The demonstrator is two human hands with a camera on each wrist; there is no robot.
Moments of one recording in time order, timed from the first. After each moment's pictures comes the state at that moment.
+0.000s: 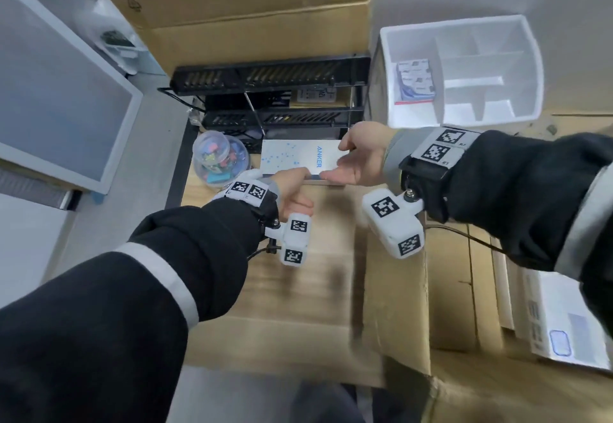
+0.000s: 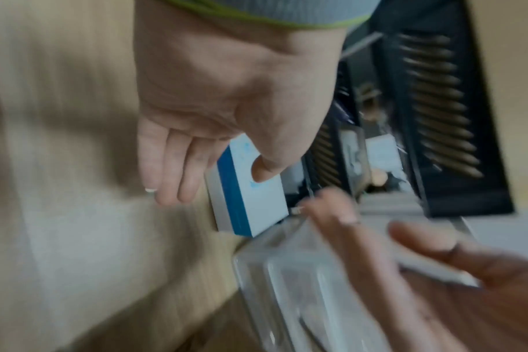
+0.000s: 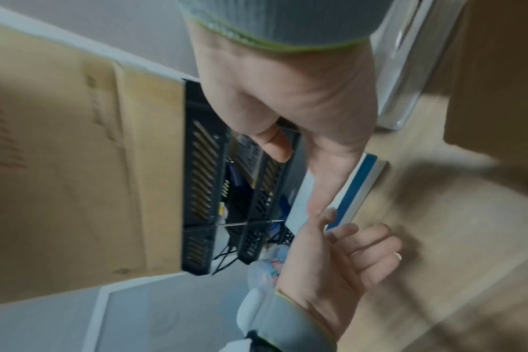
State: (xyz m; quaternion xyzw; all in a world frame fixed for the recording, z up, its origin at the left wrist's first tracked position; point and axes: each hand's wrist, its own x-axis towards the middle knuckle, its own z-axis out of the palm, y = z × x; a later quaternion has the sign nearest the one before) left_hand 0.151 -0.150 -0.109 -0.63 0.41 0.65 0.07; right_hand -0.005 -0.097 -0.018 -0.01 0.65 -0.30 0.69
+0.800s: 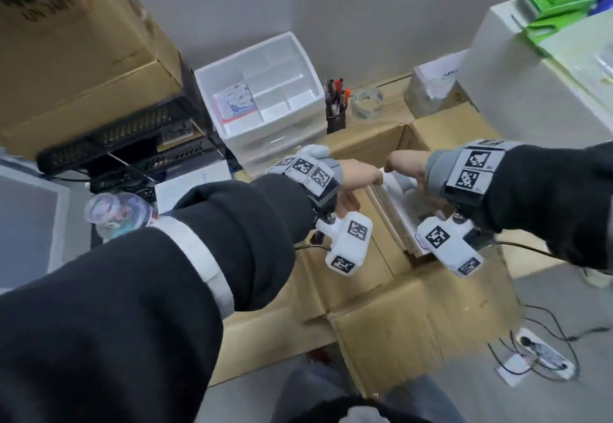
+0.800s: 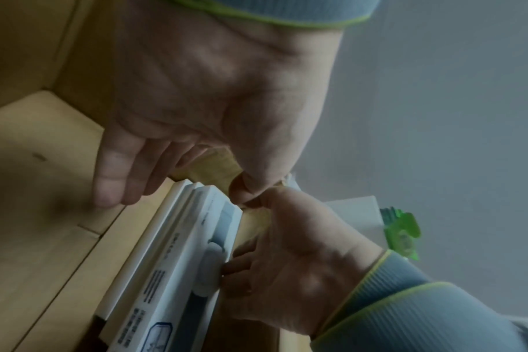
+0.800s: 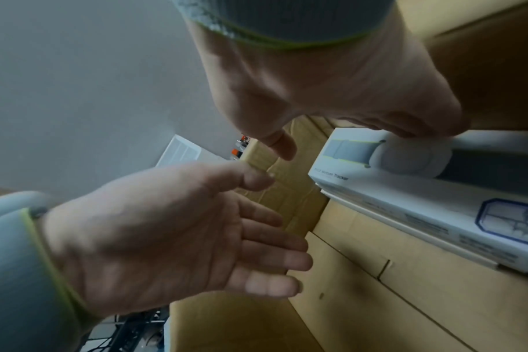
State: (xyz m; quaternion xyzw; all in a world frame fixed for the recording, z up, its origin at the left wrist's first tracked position) left_hand -0.084 0.094 -0.008 -0.42 0.66 0.54 0.30; right_hand -0.170 0.178 0.004 -0.01 0.85 -0.17 0.50
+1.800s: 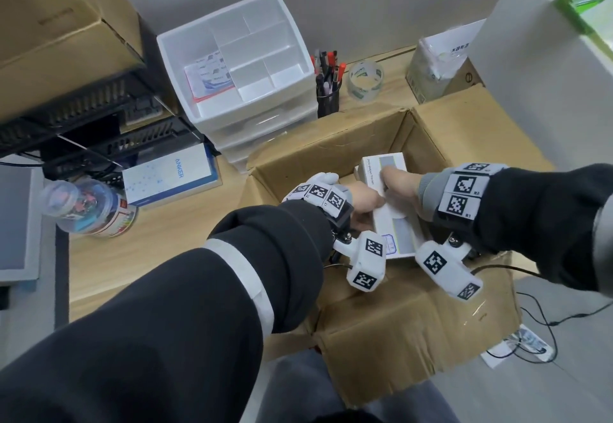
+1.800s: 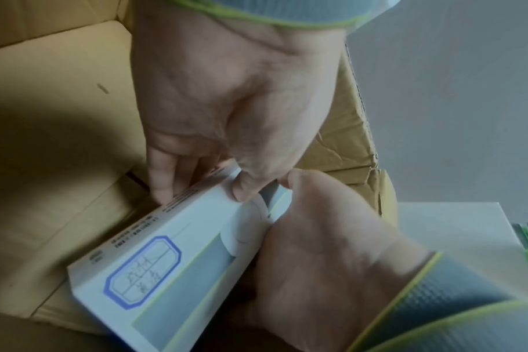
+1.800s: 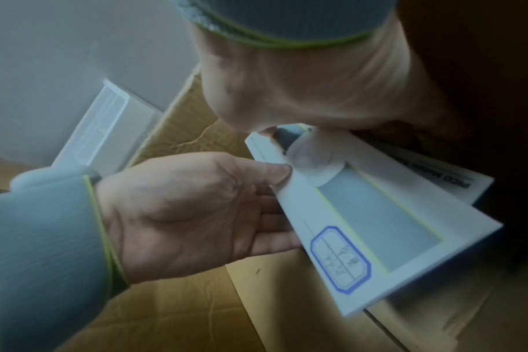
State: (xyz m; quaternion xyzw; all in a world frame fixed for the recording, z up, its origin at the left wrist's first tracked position) left_hand -0.101 0.120 -0.106 -0.45 0.54 0.65 0.28; right_hand -0.184 0.186 -0.090 0.06 0.79 -0.28 0.54
